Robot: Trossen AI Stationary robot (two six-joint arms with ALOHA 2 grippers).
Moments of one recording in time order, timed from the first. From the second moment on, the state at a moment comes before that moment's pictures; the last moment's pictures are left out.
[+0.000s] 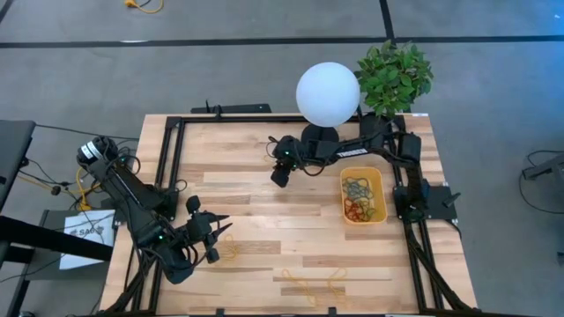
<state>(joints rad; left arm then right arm) -0.87 1.31 0.97 -0.75 -1.10 -0.96 -0.26 2.04 1.27 -0.07 0.00 0.16</state>
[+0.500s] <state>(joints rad) -0.87 1.31 0.97 -0.75 -1.08 -0.96 -0.22 2.11 1.27 -0.05 0.11 0.18</state>
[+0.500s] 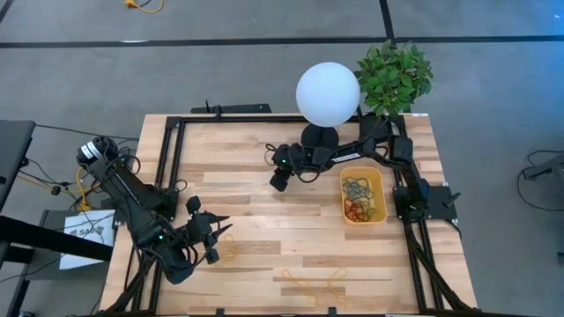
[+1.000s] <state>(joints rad) -0.87 1.31 0.97 -0.75 -1.08 -0.96 -0.18 2.09 1.27 -0.10 0.12 0.18</state>
